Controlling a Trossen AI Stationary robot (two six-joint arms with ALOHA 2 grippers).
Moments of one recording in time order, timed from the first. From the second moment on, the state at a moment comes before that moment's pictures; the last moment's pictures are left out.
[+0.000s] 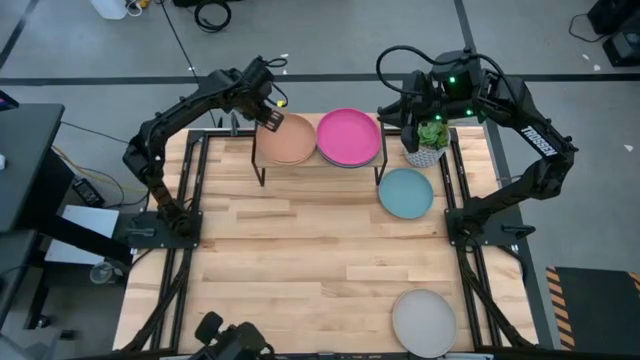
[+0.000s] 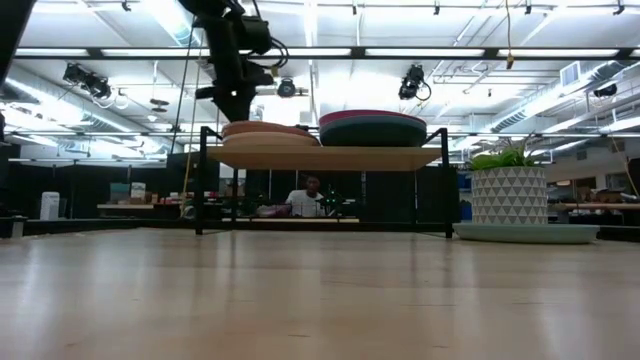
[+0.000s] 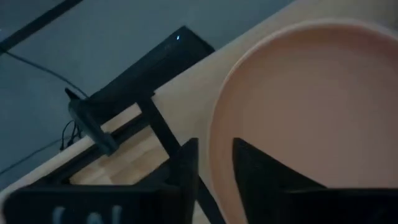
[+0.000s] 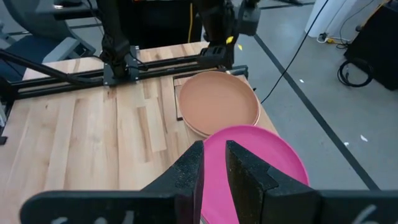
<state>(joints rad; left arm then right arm) 0.78 1.72 1.72 -1.11 -0.16 -0.18 -0.41 1.35 1.93 -1.10 -0.13 -0.10</state>
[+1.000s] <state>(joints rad) 0.63 1.71 1.55 -1.08 -0.18 0.03 -0.38 1.34 1.63 -1.15 -0.23 -0.08</state>
